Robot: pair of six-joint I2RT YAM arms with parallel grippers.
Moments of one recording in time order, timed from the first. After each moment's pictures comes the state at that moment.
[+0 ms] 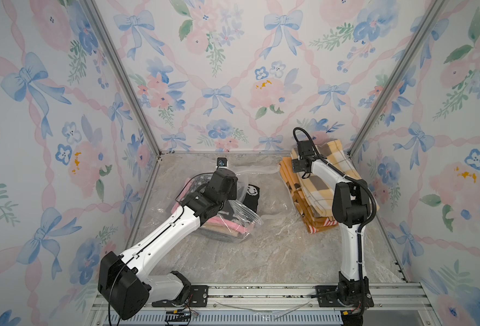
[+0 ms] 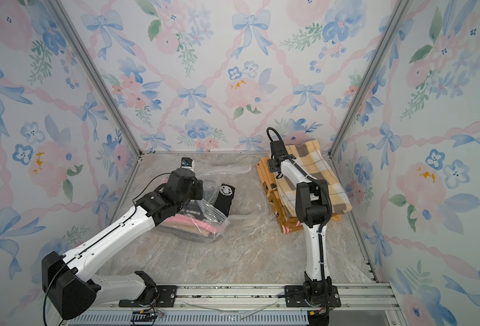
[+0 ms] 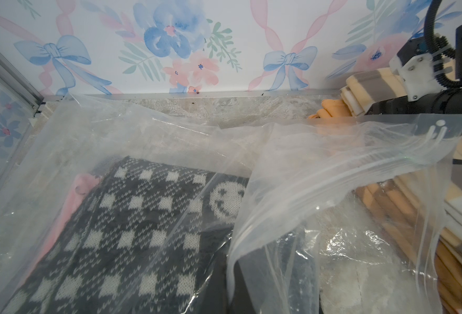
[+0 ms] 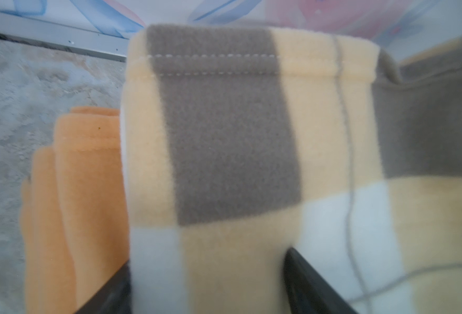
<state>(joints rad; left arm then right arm) -0.63 1.27 1.14 -0.50 -0.41 -0.36 0.22 2.29 1.93 -0.53 0.36 0.00</state>
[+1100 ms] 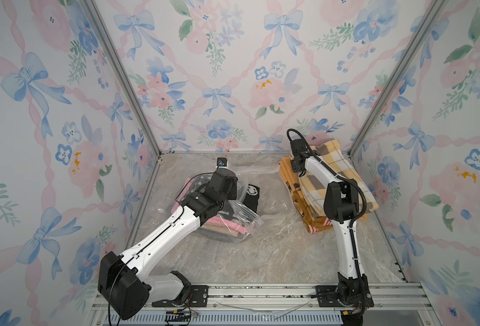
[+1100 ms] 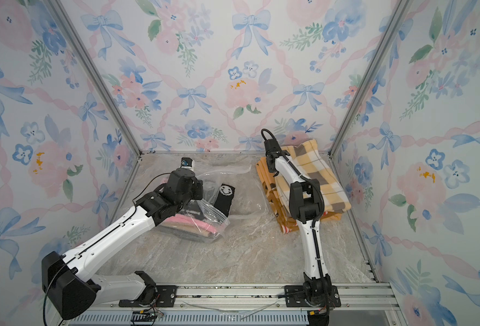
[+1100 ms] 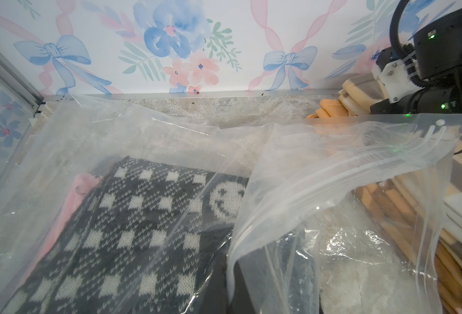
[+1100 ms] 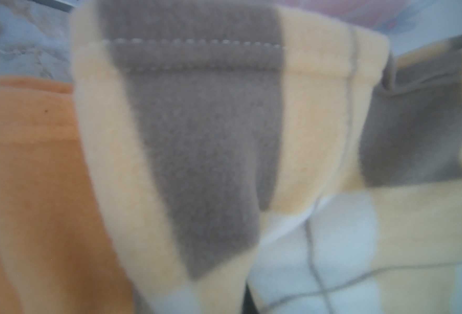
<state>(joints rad) -0.63 1.27 1.14 -0.50 -0.41 -0.36 0.25 2.43 2.16 -0.74 0.48 -0.04</state>
